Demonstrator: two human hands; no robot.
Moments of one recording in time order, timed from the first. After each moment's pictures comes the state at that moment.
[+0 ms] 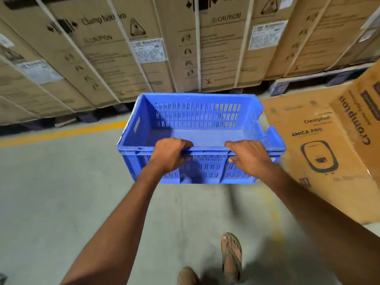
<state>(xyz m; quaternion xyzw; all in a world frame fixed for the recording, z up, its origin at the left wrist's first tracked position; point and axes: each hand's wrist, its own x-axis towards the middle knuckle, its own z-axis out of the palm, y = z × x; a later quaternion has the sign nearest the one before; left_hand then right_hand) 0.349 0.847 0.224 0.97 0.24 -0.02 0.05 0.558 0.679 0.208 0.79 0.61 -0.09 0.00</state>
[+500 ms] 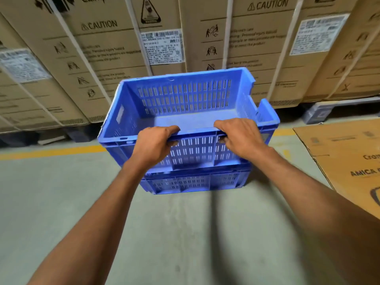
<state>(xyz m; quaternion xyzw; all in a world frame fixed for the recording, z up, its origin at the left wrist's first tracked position) 0.358 1.046 0.006 0.94 0.28 0.18 -0.08 0.589 0.904 0.008 0.73 0.65 0.17 -0.08</state>
